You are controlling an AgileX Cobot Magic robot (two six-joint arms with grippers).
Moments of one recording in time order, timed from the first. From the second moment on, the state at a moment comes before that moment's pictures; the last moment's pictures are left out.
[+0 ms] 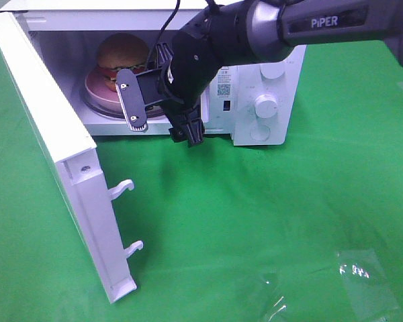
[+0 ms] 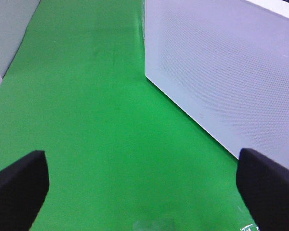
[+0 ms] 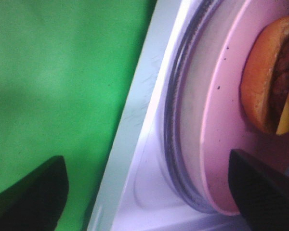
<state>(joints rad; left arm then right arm) 0.00 0.00 -0.51 -0.08 1.05 0.09 0.69 2.24 -1.69 -0.36 0.42 -1.07</state>
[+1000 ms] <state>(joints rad) 0.00 0.00 -0.51 -0.08 1.05 0.09 0.70 2.42 -1.91 -0.34 0.43 -1.07</state>
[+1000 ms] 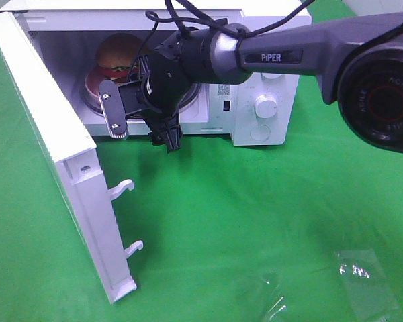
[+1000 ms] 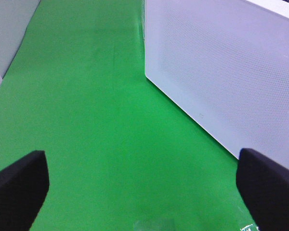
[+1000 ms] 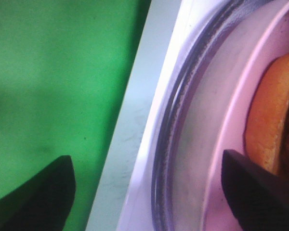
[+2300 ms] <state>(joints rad) 0.00 0.00 -0.51 -0.08 1.05 0.09 0.71 2.41 -1.95 -0.27 0.52 -1.02</state>
